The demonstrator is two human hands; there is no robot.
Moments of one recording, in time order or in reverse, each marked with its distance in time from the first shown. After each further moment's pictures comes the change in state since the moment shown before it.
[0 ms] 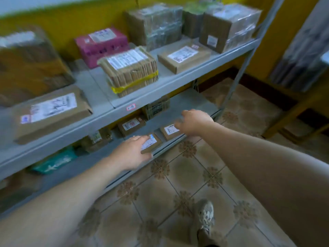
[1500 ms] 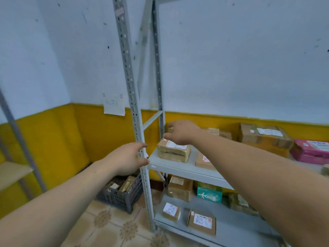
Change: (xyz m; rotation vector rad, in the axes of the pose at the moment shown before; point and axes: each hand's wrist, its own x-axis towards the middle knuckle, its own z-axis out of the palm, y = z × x) left_hand -0.675 -0.204 -0.153 -0.121 0.613 -0.864; right_hand -0.418 -0.615 -0.127 -0.166 0.239 -1.177
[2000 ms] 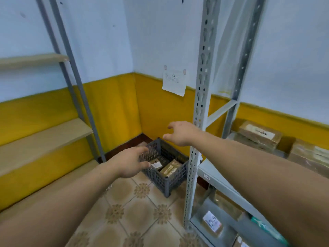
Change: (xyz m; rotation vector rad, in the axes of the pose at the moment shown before) left_hand 0.103 -0.197 0.042 -0.101 -0.085 -0.489; right_hand 0.252 -0.125 0.114 0.092 -0.239 -0.404
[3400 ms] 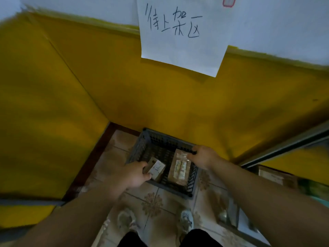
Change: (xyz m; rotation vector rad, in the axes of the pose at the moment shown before) left_hand 0.644 -0.223 0.020 0.091 -0.722 0.137; right_hand 0.516 0.151 0.184 0.566 -0.423 0.758
